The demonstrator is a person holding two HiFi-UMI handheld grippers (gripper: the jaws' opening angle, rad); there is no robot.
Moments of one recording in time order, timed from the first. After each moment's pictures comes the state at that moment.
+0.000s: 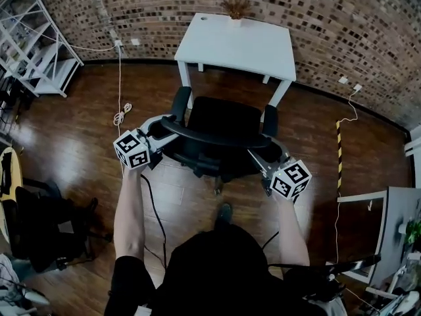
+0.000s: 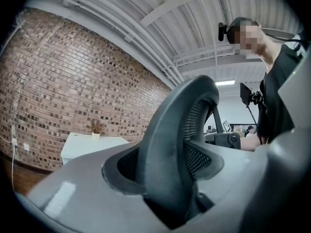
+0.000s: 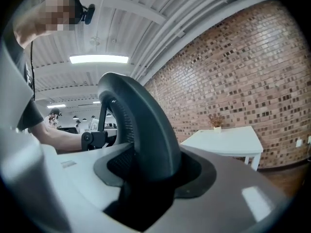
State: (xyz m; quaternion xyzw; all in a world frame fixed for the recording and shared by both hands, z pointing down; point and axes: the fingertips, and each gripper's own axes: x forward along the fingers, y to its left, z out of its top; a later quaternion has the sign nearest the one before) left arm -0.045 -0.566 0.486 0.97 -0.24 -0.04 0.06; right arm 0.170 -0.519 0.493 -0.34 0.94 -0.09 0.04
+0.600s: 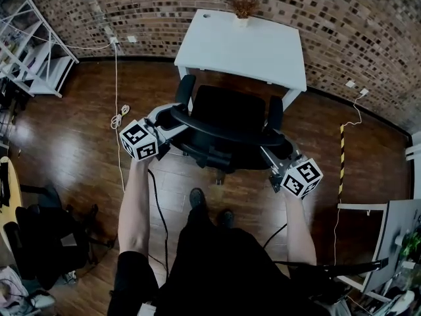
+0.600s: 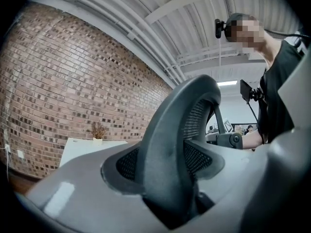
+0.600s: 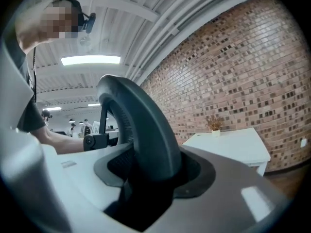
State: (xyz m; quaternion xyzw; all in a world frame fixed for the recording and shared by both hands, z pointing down) left arm -0.059 -0.754 0.494 0.97 -0.24 -0.04 0.07; right arm 0.154 -0.694 0.502 -0.35 0.93 -0.11 0.05
